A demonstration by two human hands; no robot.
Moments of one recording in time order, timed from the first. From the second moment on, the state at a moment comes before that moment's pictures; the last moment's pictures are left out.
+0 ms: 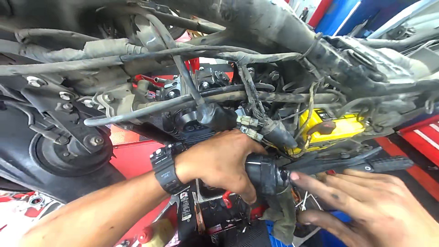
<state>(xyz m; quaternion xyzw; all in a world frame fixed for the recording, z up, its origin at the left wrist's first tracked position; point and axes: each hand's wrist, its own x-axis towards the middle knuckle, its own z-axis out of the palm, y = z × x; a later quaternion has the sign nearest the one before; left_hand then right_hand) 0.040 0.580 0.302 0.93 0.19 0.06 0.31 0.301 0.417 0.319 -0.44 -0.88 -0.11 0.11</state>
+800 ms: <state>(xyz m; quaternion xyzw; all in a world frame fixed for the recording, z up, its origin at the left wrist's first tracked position) 0.041 0.579 0.308 0.93 0.20 0.04 0.32 0.312 0.427 0.335 -0.32 -0.91 -0.26 -0.05</state>
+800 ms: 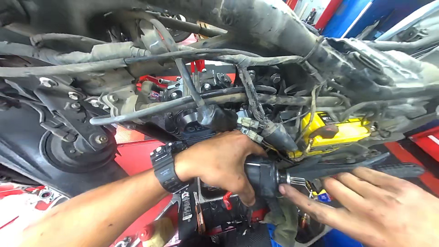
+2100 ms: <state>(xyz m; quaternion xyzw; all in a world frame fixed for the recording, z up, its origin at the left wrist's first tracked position) 0.041 0.579 0.317 0.86 0.17 0.06 0.48 0.323 0.425 0.325 -0.30 -0.87 -0.39 -0.03</state>
